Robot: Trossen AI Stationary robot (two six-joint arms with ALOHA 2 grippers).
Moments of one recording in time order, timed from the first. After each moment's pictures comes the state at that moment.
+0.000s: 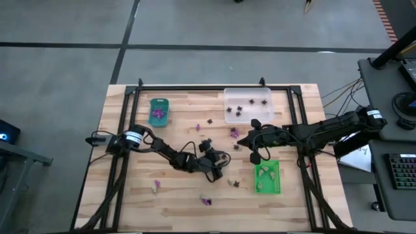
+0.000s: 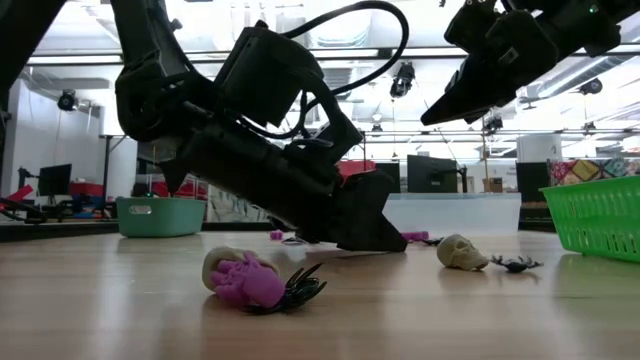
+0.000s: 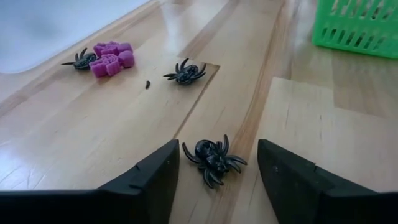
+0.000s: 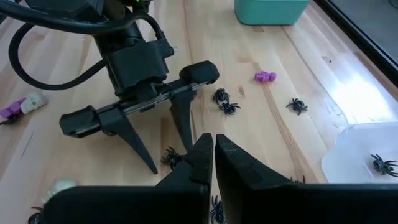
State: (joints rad) left arm -0.23 2.22 1.01 0.69 -0.58 -0.30; right arm 0.10 1.13 0.55 0.04 0.16 0.07
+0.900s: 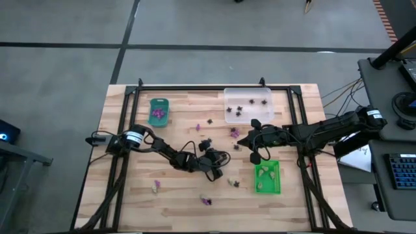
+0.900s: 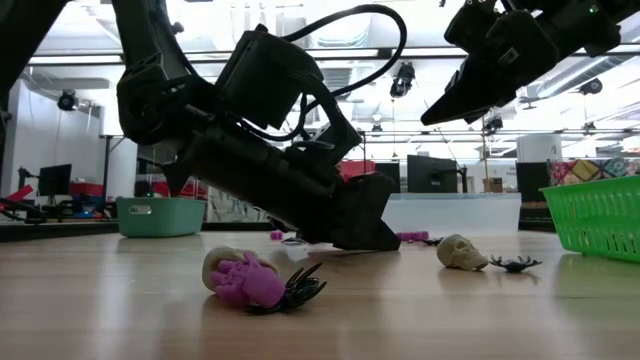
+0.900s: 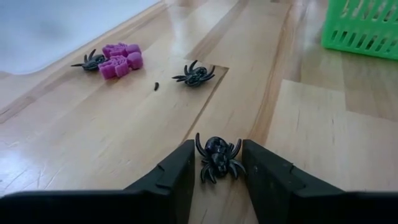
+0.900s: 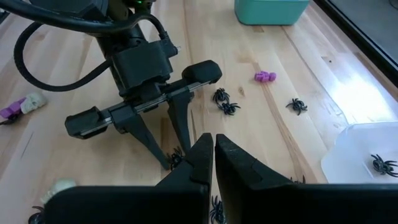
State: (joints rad) left arm -0.22 2.22 1.00 0.71 -0.60 -0.30; right arm 0.10 1.13 0.55 0.04 0.16 0.07
